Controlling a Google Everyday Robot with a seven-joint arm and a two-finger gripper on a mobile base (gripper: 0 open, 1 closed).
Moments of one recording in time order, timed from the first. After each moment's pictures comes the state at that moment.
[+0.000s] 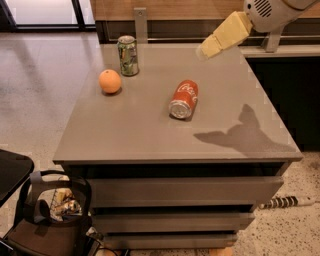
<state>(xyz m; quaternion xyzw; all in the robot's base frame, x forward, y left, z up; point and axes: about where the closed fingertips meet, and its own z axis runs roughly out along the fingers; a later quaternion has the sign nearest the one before) 0.586 -0.163 1.024 -0.31 0.89 0.04 0.35</state>
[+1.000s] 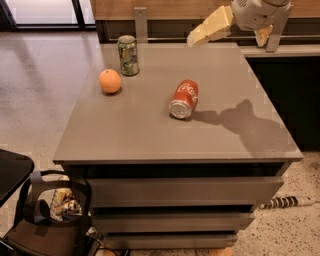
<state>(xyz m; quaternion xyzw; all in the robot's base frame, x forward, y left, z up) 0.632 -0.167 0.992 -0.12 0.96 0.09 0.25</state>
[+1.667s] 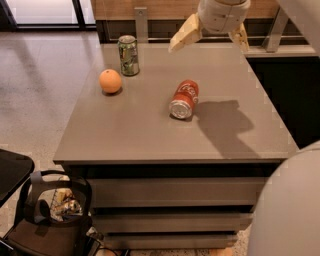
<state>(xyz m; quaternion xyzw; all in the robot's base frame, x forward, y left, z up) 0.648 -0.136 0.966 -0.02 0.99 0.02 0.16</state>
